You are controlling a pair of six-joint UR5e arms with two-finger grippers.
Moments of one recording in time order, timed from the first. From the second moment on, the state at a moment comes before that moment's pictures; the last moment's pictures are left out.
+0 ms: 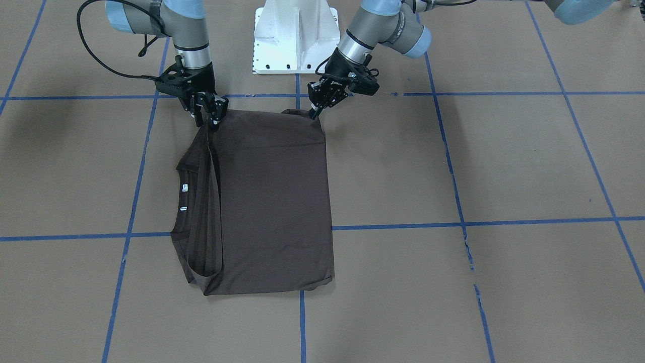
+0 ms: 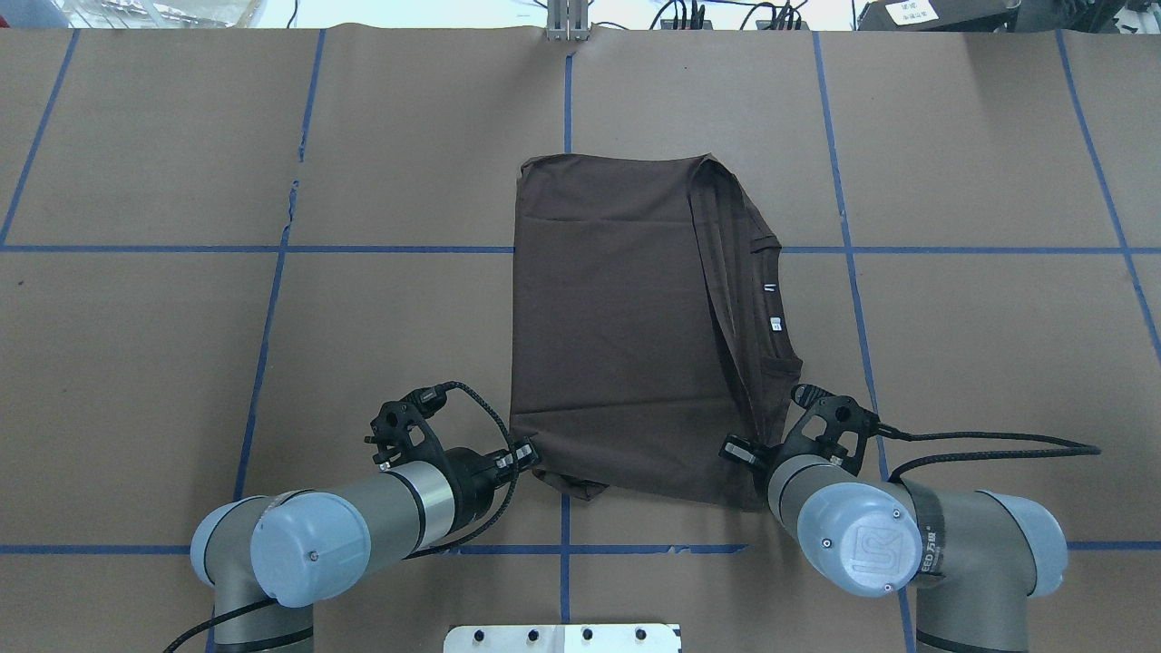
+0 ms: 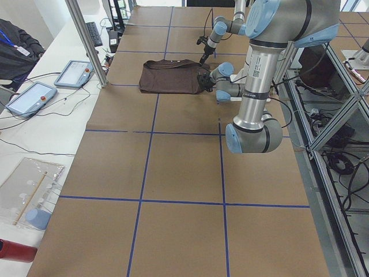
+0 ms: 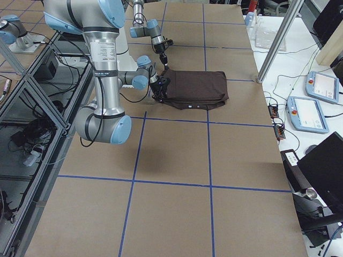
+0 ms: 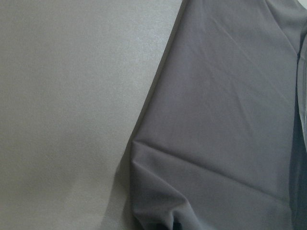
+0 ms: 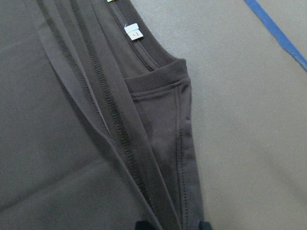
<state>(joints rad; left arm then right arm) -0.18 -1.97 -1.75 -2.36 -1.36 -1.88 0.19 -1.42 1.99 -1.38 1.33 1.89</state>
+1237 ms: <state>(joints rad) -0.18 -1.97 -1.75 -2.35 -1.37 -1.86 0.18 -1.42 2.01 -1.48 1.31 1.83</state>
